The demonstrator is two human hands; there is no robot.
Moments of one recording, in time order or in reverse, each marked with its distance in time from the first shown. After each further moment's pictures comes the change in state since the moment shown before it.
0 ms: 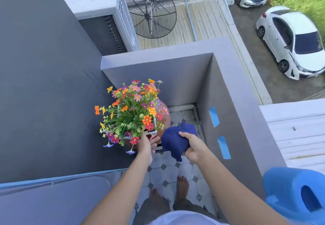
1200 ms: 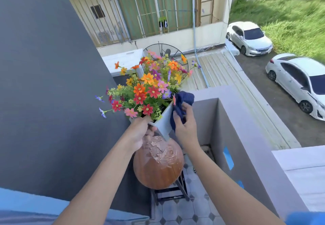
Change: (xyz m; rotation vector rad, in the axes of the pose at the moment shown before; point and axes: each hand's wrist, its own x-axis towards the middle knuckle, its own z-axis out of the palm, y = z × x) left_hand -0.177 0.200 0.004 0.240 -0.236 0.440; right_hand -0.108 -0.087 0.125 -0.391 -0.176 -1.319
